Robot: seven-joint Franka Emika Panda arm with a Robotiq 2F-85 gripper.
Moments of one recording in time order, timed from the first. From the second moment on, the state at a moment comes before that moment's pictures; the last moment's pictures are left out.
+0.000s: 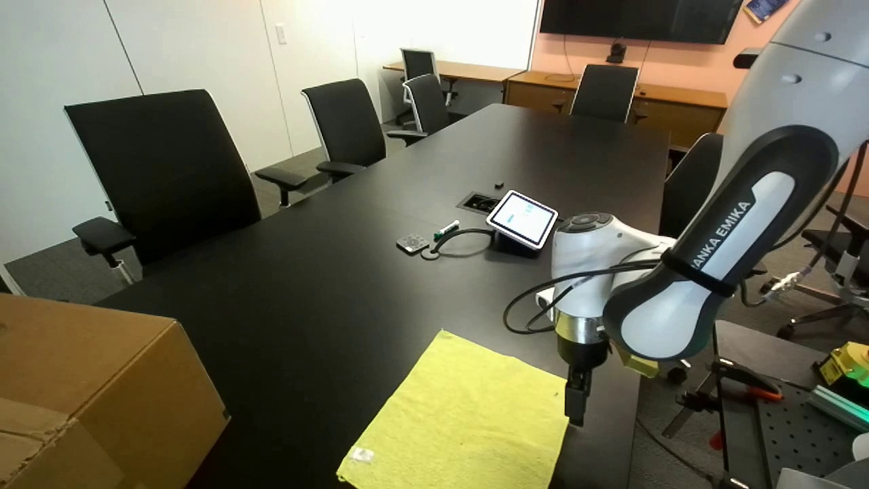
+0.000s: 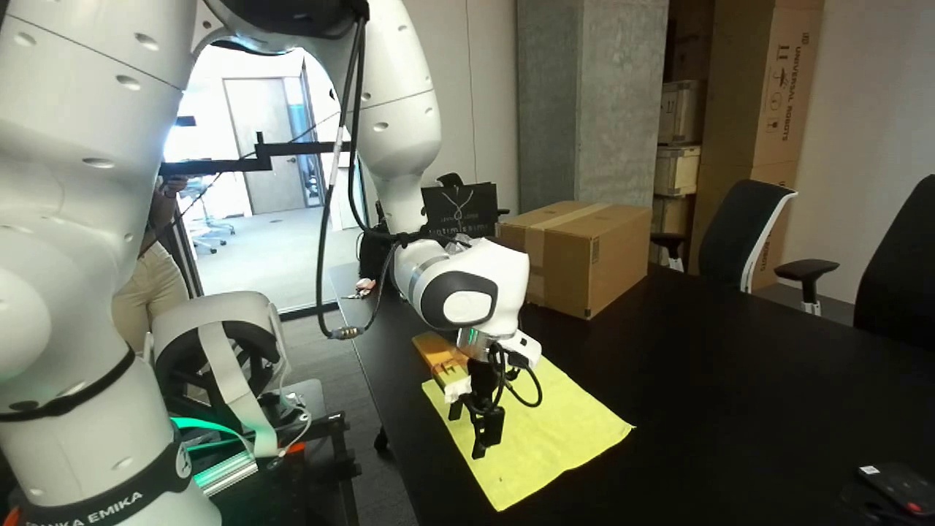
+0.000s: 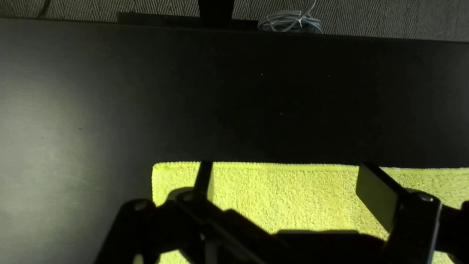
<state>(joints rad) 0.08 0.50 0.07 -2.41 0.06 2.69 -0.01</state>
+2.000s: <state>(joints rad) 0.05 0.71 0.01 -2.30 0.02 2.89 0.09</state>
